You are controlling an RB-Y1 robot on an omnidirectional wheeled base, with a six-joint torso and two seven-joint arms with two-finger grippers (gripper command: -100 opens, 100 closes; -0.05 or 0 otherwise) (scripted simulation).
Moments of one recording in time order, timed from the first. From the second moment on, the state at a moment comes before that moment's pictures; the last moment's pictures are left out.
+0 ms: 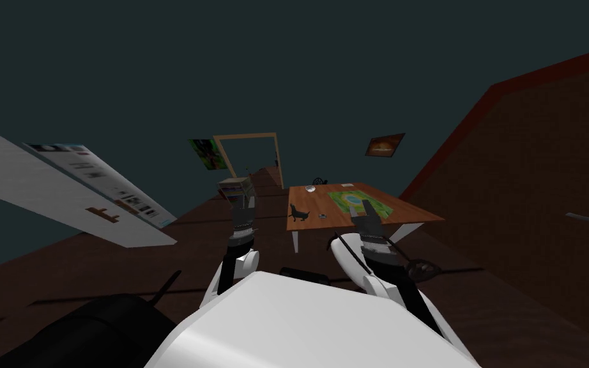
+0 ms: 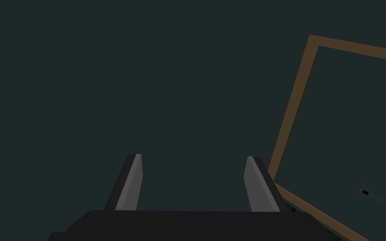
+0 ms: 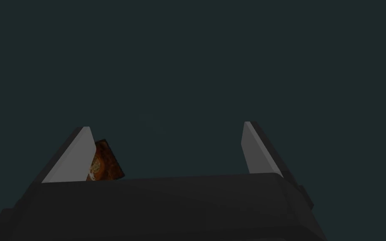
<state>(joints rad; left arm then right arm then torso) 0.53 -0.02 0.04 -2.26 0.05 -0.62 0.06 0.54 -0.13 0.09 -2.27 0.01 -0.39 -0.06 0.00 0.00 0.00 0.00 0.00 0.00</state>
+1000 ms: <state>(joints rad) 0.53 -0.02 0.04 -2.26 0.05 -0.62 0.06 0.56 -0.38 0.14 -2.01 0.07 -0.19 0.09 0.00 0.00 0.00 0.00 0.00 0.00</state>
